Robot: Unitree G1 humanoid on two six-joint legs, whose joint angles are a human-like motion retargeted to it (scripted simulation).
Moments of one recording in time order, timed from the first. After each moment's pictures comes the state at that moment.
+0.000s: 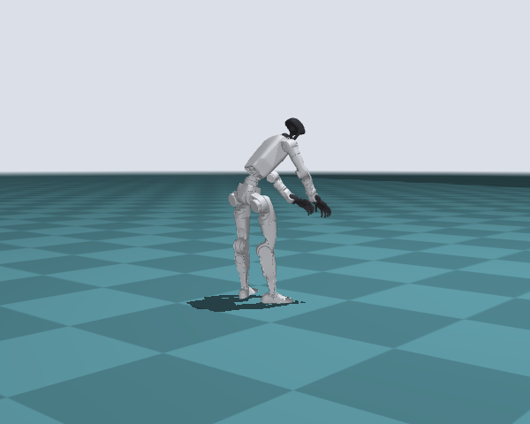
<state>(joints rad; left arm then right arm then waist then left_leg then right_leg) -1.01 0.41 -0.81 0.88 0.31 -0.16 0.43 -1.13 -0.38 0.96 1.09 -0.66 0.06 -0.42 -0.21 -0.14 0.52 -0.37 0.06 0.49 -0.09 0.16 -0.26 -0.49 -0.08 -0.51 -0.04 0.28 0.26</state>
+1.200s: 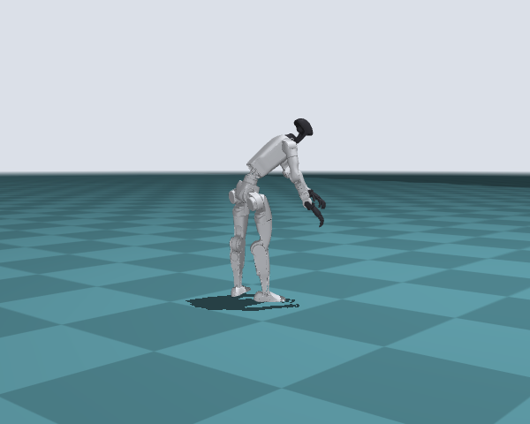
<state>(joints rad) -1.36 0.47 -1.27 0.72 0.56 -0.18 0.31 -0.95 -0.39 0.70 1.00 -0.15 0.07 -0.38 -0.29 -0.05 0.52 -0.33 0.08 0.58 -0.09 0.11 -0.26 -0.49 -0.04 -0.42 -0.07 0.26 0.26</state>
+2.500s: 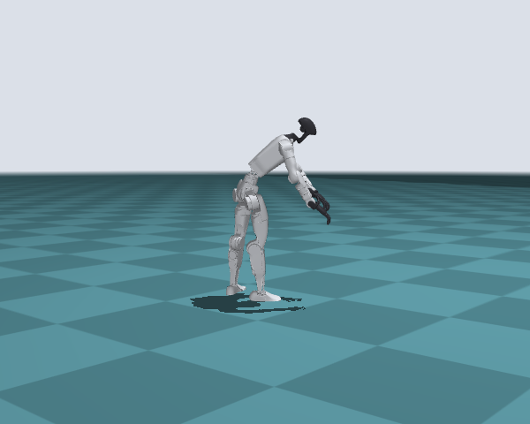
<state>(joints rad) -1.23 0.64 -1.09 0.76 0.53 -0.17 0.33 -1.09 -0.49 0.82 1.01 -0.36 0.07 -0.39 -0.31 0.03 0.52 -0.20 0.09 0.77 -0.09 0.06 -0.26 -0.45 0.02 -0.24 -0.07 0.25 0.26</state>
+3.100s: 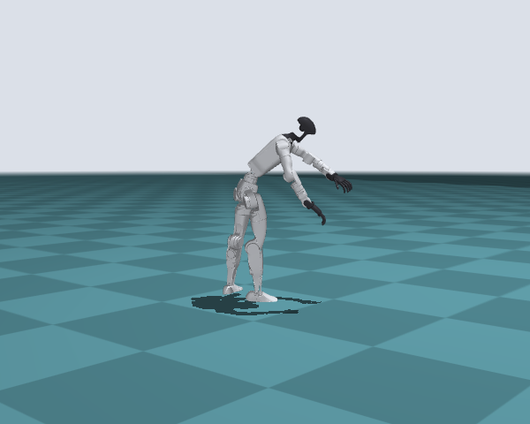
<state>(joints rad) -1.76 0.77 -1.40 0.83 0.48 -0.22 0.33 -1.05 -0.69 0.96 0.89 -0.35 0.02 -0.35 -0.35 0.09 0.52 -0.13 0.08 0.83 -0.09 0.06 -0.26 -0.42 0.01 -0.19 -0.04 0.24 0.26</state>
